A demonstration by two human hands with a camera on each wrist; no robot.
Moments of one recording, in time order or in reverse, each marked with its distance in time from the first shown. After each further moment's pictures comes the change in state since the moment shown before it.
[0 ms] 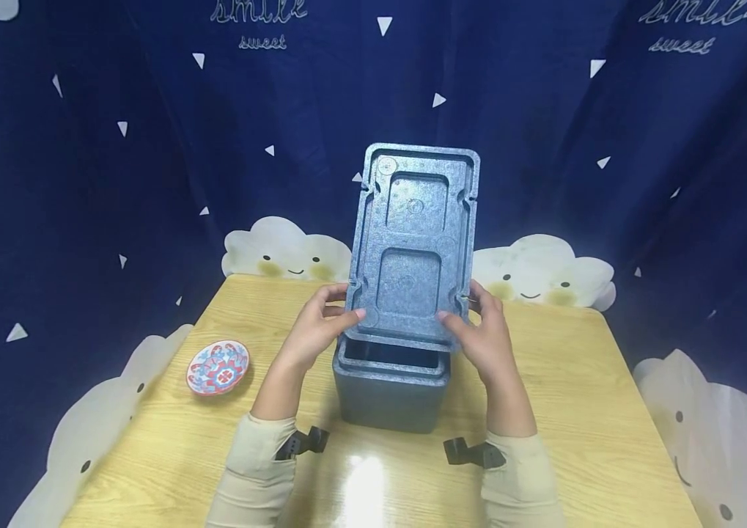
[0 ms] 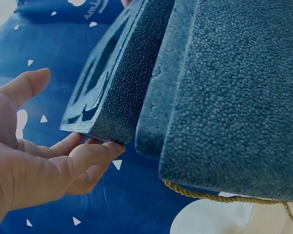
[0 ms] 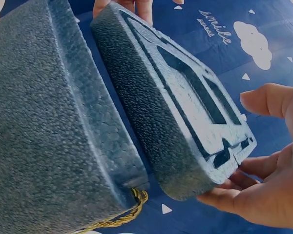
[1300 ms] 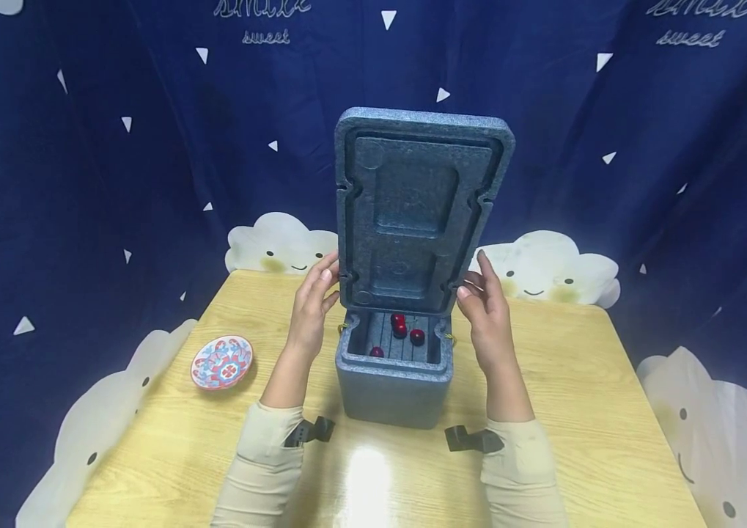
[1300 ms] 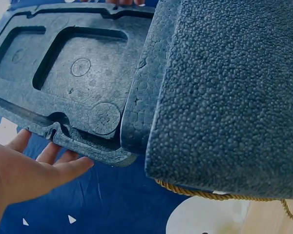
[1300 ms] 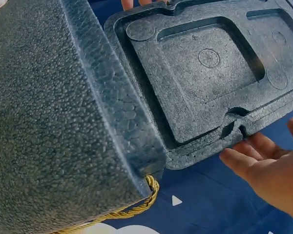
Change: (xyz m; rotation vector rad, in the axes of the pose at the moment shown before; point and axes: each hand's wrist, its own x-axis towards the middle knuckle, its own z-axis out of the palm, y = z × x) left_hand 0.011 -0.002 0.001 -0.327 0.146 0.334; right_hand 0.008 0.006 0.004 0.402 0.000 -0.185
